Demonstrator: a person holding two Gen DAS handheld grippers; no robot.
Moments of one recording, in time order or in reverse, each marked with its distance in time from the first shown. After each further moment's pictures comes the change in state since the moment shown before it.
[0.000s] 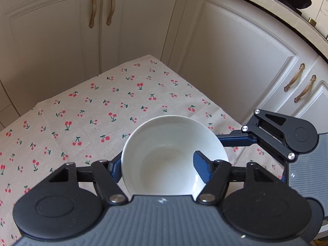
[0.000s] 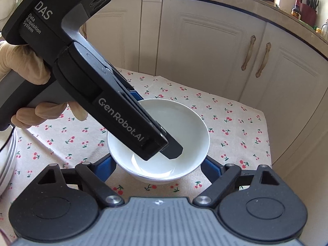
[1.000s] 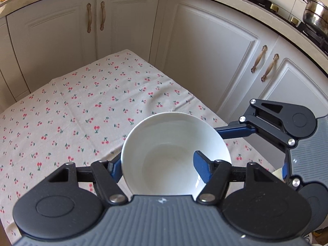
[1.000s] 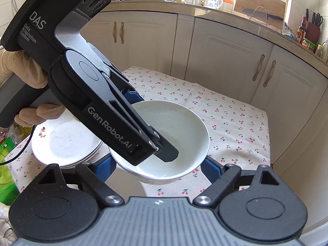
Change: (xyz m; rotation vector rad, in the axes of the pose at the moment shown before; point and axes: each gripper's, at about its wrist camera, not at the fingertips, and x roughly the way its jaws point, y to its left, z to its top) left arm -0.124 -0.101 -0.094 0.016 -0.007 0.040; right arm -0.149 0.093 -0.041 -0.053 -0.015 0.071
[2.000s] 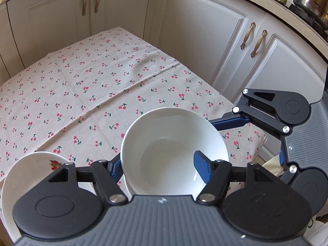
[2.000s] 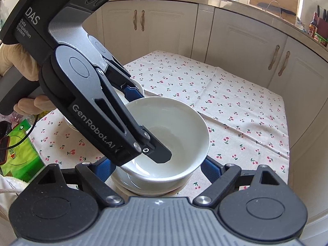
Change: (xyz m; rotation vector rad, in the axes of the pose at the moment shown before) left arm -0.012 -0.024 -0.061 0.015 0.062 -0.013; right arm -0.014 0.047 -0.042 -0.030 0.055 0.061
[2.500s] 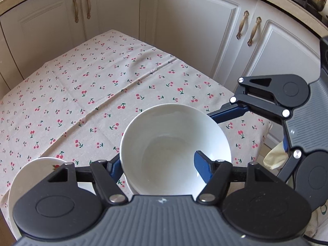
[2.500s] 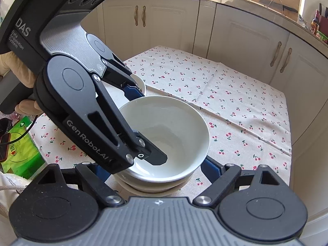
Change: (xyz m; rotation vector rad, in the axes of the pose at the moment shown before) left arm 0.002 -0.009 -0.005 0.100 -0.002 0.041; right arm 0.004 0.000 -0.001 0.006 0.024 0.005
